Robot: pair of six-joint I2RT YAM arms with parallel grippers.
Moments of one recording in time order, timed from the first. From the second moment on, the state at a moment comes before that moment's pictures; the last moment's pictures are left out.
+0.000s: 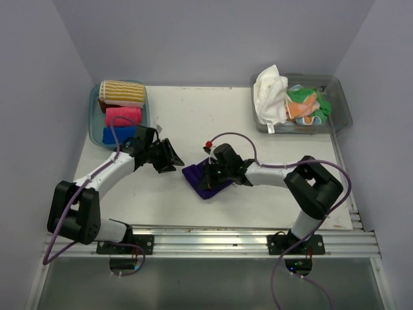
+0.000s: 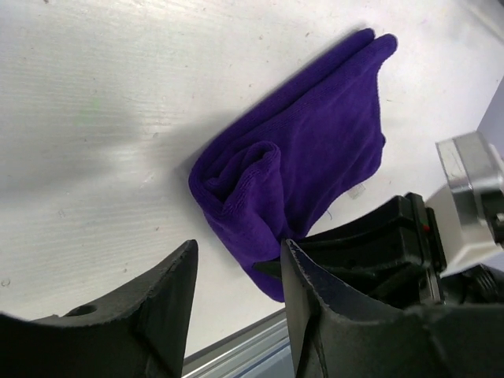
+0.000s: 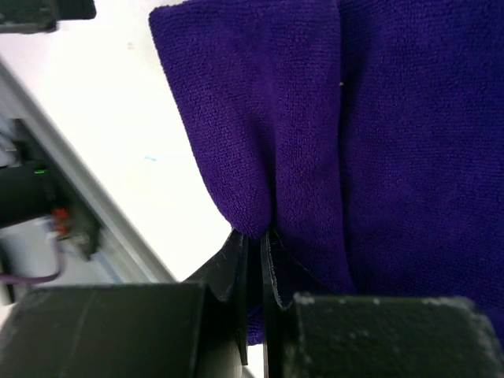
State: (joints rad) left arm -0.29 1.40 0.84 -0.40 0.39 -0.76; right arm 0.82 1.72 0.88 0.03 -0.33 0.62
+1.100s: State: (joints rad) left arm -0.49 1.52 0.90 -0.30 0.45 -0.76; right arm 0.60 1.85 0.64 0.68 -0.79 1.09
